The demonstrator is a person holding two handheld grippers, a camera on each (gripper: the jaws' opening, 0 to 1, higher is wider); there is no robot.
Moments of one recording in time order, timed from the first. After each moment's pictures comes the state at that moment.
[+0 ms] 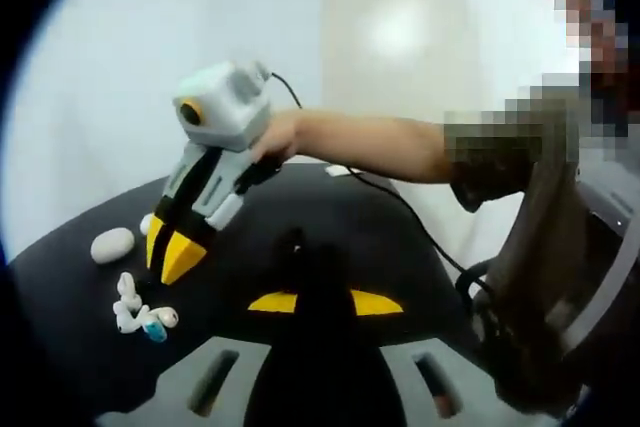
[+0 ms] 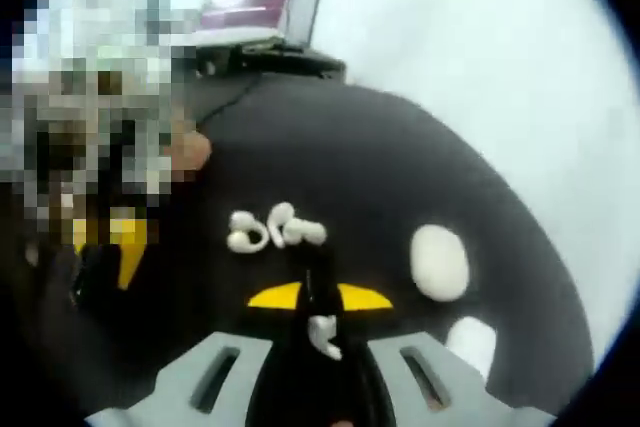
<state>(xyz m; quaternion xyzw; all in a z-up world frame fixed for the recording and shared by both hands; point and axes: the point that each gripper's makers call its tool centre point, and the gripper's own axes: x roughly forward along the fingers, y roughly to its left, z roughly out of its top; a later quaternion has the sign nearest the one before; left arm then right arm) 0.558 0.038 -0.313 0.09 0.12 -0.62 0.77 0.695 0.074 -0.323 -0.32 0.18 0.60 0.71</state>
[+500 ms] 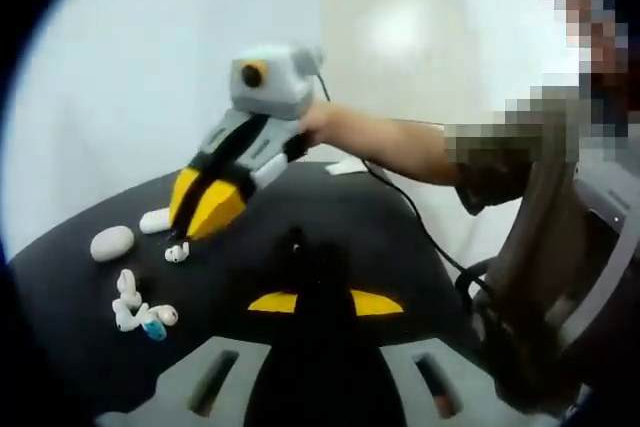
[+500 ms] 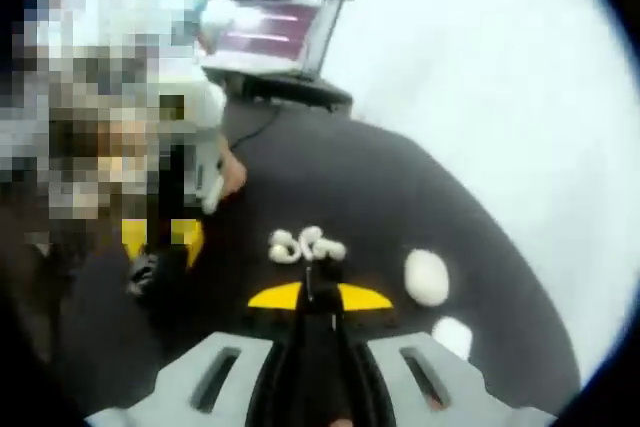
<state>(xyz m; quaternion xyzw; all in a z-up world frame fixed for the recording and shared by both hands) 0.557 0.040 -0.315 0.09 0.12 -0.62 0.77 0.658 0.039 -0.282 -0.29 0.12 0.62 0.72</state>
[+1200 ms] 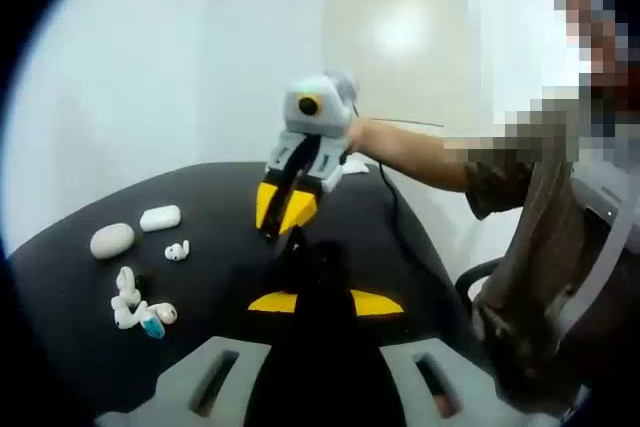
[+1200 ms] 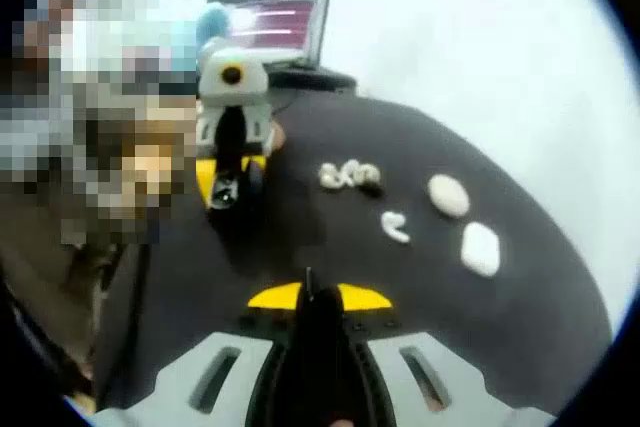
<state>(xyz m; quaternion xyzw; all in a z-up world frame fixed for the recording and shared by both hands) 0.556 0.040 -0.315 0.08 0.12 -0.62 0.77 0.618 -0.017 -0.319 -0.26 0.18 0.63 0.71</state>
